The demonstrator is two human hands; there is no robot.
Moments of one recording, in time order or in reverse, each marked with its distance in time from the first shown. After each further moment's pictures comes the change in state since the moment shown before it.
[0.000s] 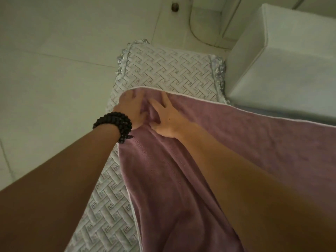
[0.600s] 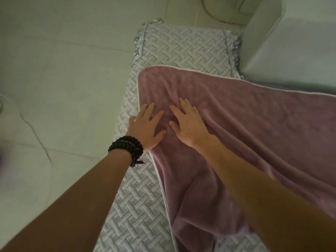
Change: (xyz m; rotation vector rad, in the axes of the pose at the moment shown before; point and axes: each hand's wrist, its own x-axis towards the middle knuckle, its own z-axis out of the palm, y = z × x) left_hand -0.129 -0.030 0.046 0.198 -0.048 0.198; right_hand -0.091 -0.020 0.054 -0.097 0.126 0.031
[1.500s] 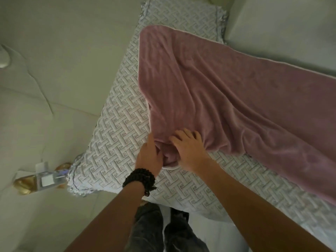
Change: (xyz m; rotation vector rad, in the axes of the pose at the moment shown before) left_hand -0.276 0.165 0.091 -0.699 0.149 -0.418; right_hand -0.293 -0.011 0.039 -0.239 -0.232 -0.166
